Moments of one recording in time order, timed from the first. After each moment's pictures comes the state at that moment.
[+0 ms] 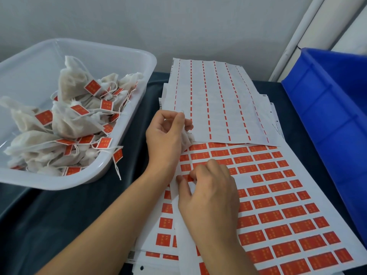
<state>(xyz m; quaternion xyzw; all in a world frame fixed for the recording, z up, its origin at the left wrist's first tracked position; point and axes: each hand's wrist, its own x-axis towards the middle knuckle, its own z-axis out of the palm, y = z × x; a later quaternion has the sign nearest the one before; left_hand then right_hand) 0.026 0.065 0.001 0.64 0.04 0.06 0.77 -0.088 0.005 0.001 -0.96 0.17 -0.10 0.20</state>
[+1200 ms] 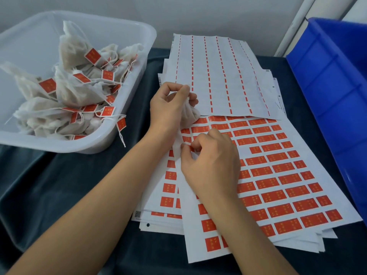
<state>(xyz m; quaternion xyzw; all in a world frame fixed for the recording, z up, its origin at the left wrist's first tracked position) 0.031 0.069 0.007 0.64 0.04 -0.01 0.77 -0.085 -0.001 -0.002 -0.94 0.16 -0.15 0.25</state>
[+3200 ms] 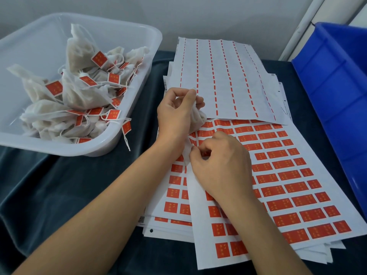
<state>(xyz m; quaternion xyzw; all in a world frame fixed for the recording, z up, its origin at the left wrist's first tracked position) 0.024 0.062 0.004 0.61 0.04 0.02 0.79 -0.079 -0.020 0.008 -0.96 0.12 -0.11 0.24</state>
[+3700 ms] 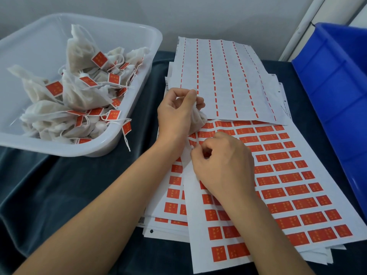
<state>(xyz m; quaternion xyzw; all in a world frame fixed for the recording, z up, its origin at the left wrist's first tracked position) 0.025 0.062 0.005 0.62 0.04 0.02 0.79 -0.078 -0.021 0.010 -0.96 0.12 -0.12 0.22</state>
